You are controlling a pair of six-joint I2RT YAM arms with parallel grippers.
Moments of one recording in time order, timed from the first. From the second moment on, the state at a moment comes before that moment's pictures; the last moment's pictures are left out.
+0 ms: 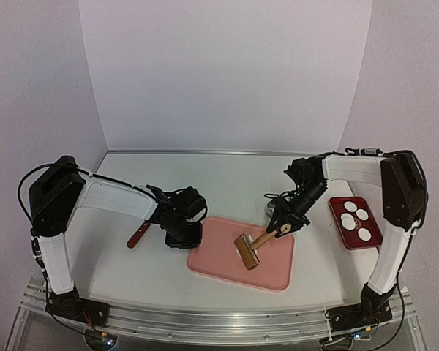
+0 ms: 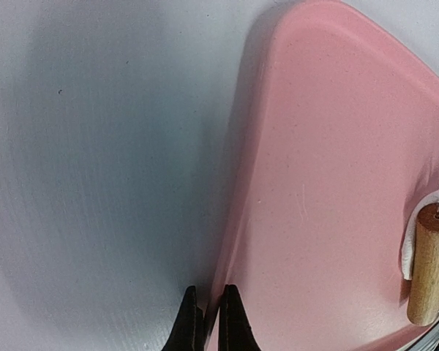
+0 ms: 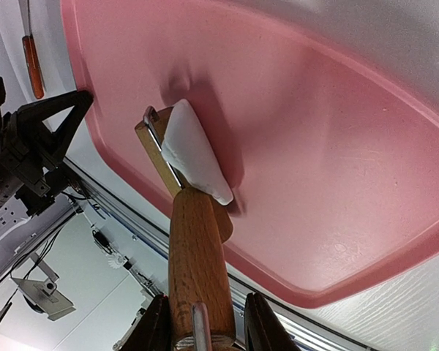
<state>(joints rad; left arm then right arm) -0.95 1.90 1.16 -0.45 0.01 -0.88 0.44 1.91 1.32 -1.04 -0.72 0.38</state>
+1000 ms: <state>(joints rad) -0.95 1.90 1.16 -0.46 0.01 -0.89 0.46 1.93 1.33 -1.03 -0.72 0.38</state>
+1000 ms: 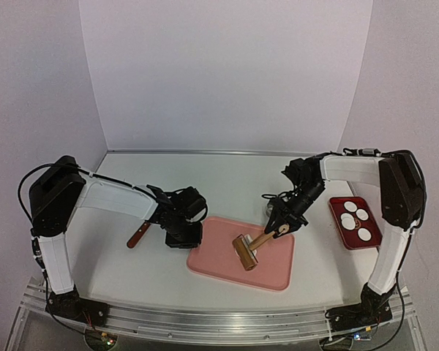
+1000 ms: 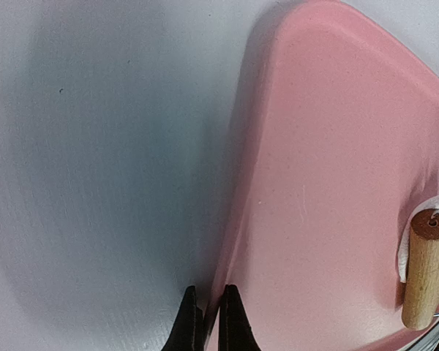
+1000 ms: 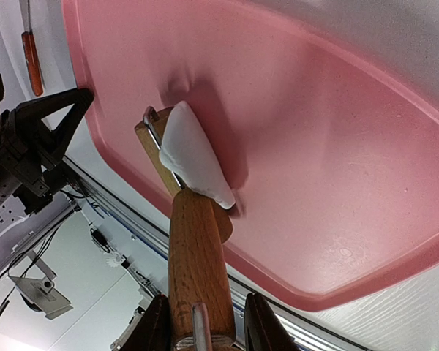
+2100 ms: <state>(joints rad) -0.95 1.91 1.18 -0.47 0.00 -0.89 0.49 1.94 1.36 -1.04 -0.71 0.38</state>
